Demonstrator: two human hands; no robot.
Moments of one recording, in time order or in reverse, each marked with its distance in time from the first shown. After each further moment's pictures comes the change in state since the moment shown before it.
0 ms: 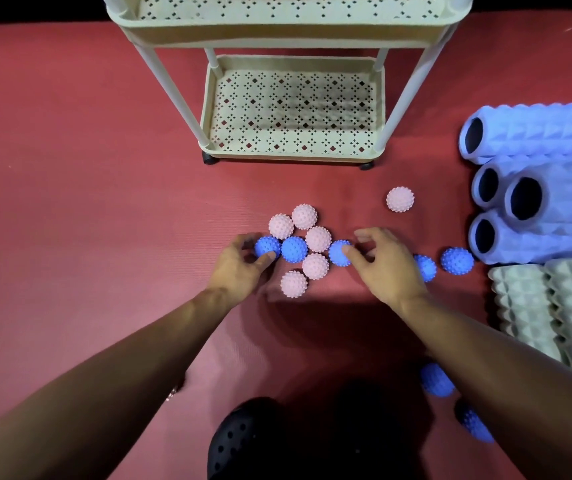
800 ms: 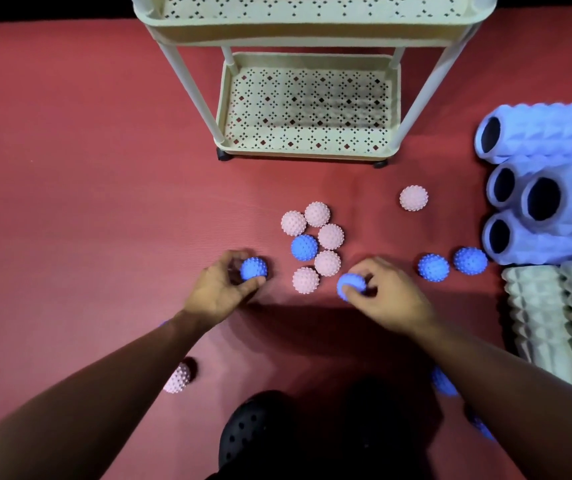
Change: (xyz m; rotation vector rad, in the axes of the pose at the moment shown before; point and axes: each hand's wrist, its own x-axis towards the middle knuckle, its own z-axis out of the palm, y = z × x) left_hand -0.023 -0.040 -0.045 0.223 -0.037 0.054; right_hand -0.030 0.019 0.016 0.006 -0.211 -0.163
